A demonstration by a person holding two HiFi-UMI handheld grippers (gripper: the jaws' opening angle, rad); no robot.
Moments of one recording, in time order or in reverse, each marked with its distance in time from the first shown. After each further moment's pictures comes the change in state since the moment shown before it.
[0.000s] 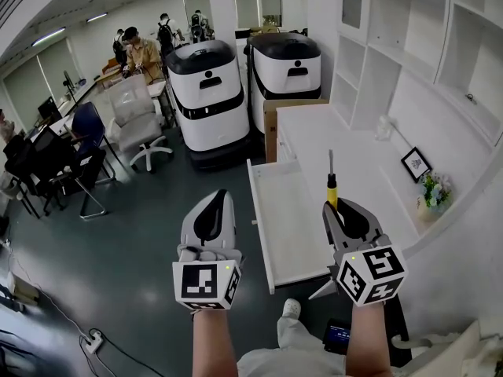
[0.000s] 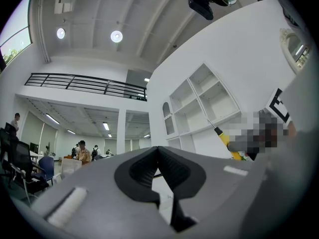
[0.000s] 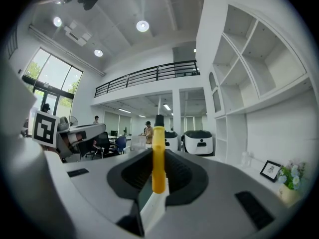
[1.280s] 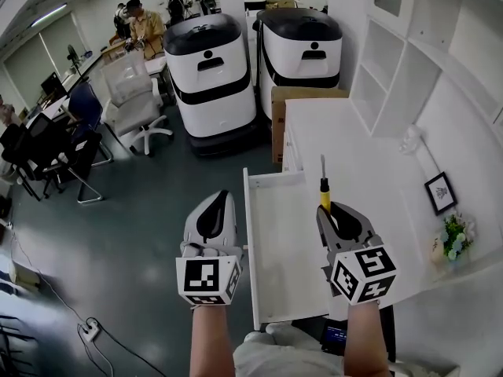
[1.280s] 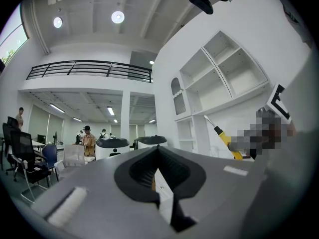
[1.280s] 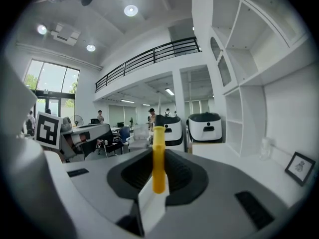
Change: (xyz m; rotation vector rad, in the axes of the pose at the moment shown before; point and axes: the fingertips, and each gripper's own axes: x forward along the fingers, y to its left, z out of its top) left arm 0.180 0.028 -0.123 -0.026 0.179 0.058; right arm 0.185 -0.104 -0.062 0.073 0.165 0.104
